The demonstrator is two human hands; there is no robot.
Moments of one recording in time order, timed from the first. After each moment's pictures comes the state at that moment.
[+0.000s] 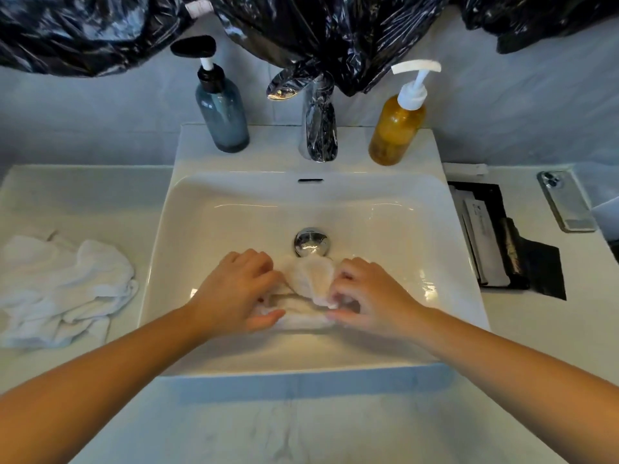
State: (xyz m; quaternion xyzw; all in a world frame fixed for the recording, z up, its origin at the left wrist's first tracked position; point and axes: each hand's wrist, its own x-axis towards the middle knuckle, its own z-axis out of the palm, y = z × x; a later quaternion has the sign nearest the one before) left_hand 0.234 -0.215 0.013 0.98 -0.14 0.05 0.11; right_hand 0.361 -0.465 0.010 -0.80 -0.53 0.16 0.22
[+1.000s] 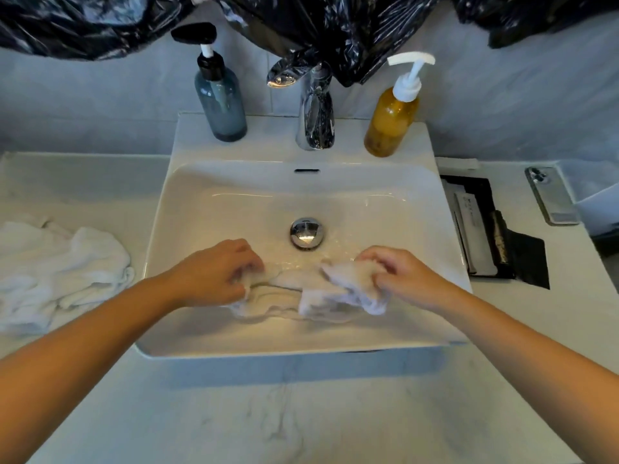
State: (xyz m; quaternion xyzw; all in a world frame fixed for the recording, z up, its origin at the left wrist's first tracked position) left_hand 0.235 -0.192 0.034 0.95 -0.01 -0.22 0.22; right_hand 0.370 -0.494 0.057 -0.79 -0.28 0.37 0.40
